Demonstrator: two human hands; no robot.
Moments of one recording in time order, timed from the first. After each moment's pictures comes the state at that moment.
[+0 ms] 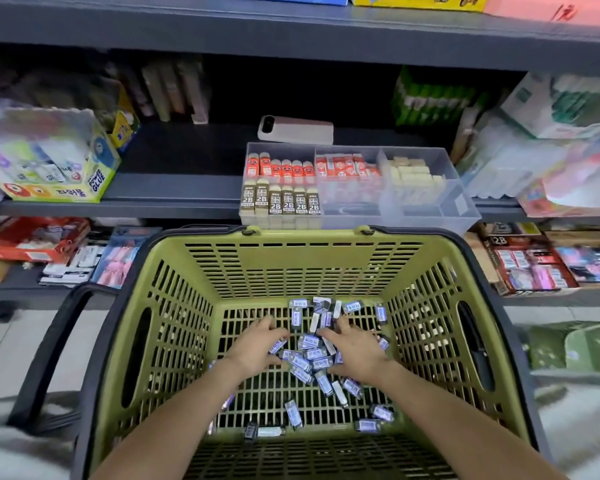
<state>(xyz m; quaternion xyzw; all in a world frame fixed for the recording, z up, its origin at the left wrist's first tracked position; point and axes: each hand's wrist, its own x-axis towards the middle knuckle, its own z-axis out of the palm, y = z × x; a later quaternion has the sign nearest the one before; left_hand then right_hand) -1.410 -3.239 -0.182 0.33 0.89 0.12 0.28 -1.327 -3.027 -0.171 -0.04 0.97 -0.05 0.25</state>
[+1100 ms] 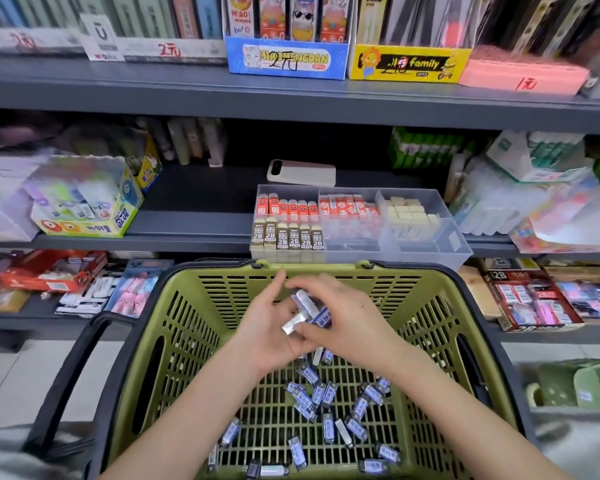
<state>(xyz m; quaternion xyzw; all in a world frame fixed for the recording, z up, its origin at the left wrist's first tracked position) -1.411 -3.201 0.000 -0.16 0.33 0.79 0.49 -1.357 -3.073 0.028 -0.10 0.94 -0.32 -0.04</state>
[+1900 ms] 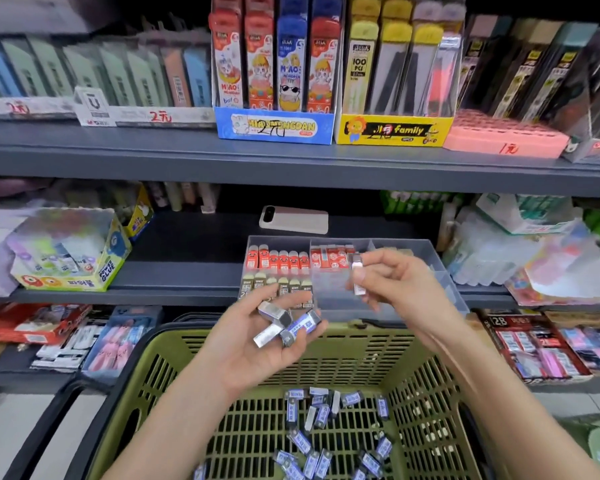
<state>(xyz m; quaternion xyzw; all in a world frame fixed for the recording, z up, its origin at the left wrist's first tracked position) -1.451 -3.196 0.067 -0.13 0.32 0.81 0.46 -1.415 -2.984 0.076 0.05 0.72 -0.69 -0.06</state>
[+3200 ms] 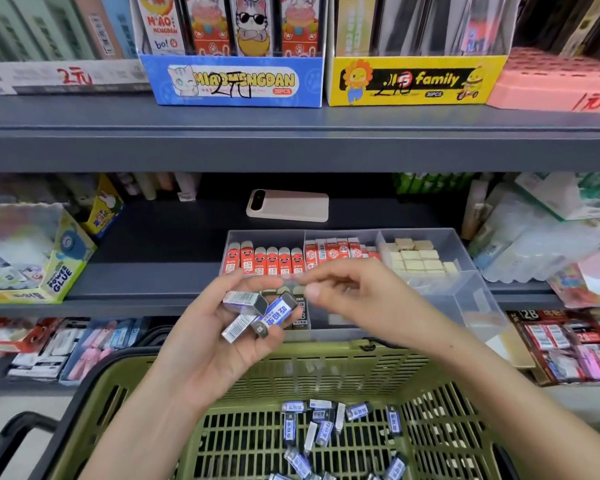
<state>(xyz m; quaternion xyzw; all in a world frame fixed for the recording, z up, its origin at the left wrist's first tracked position) -1.486 -3.180 0.065 -0.11 0.42 0.83 0.35 -1.461 -2.993 0.060 -0.06 0.86 -0.51 0.03</state>
